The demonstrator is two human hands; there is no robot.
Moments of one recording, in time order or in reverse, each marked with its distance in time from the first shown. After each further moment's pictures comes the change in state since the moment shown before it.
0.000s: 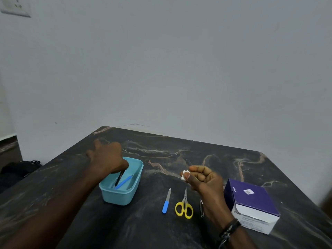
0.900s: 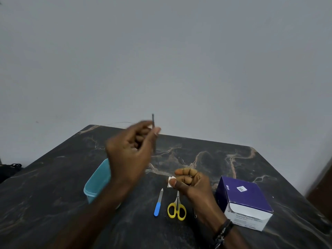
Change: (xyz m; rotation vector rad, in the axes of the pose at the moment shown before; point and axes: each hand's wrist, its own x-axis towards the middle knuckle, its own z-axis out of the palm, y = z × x) left_hand -0.066 0.078 0.000 -1.301 0.749 0.620; right_hand 0.000 0.005 0.003 -0.076 -0.109 0.078
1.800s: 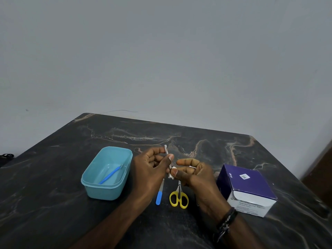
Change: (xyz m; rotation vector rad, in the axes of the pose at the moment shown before) left_hand -0.065 -0.061 0.020 -0.150 -0.242 -0.619; right_hand -0.002 -0.002 0.004 -0.002 0.029 0.082
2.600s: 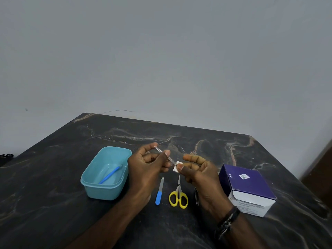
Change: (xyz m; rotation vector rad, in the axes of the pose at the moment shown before) left_hand 0.004 0.005 -0.001 -0.225 0.052 -0.124; right_hand 0.005 -0.001 -0.006 0.056 0.078 -0.013
